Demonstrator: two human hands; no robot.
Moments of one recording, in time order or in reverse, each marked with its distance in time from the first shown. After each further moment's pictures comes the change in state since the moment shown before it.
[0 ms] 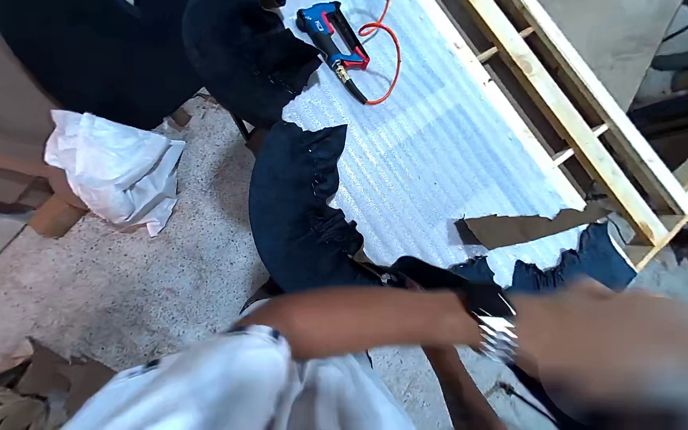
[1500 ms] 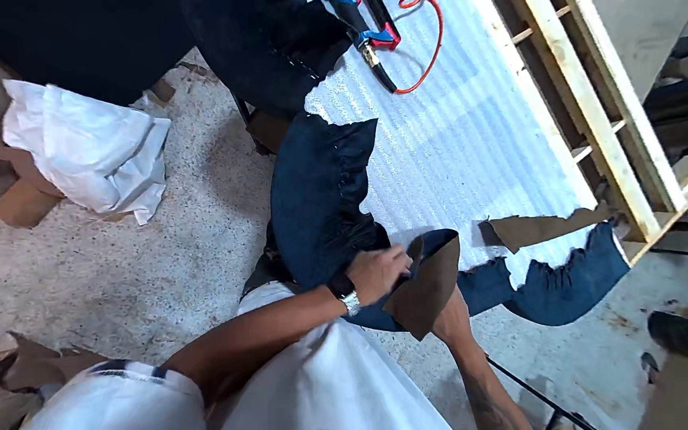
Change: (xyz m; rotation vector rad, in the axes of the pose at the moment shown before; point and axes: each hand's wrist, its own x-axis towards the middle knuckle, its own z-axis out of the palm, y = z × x) left_hand -0.243 -0.108 -0.071 0.361 0.035 -0.710; right_hand 0.127 0.066 0.102 -0.112 0.844 -0.235
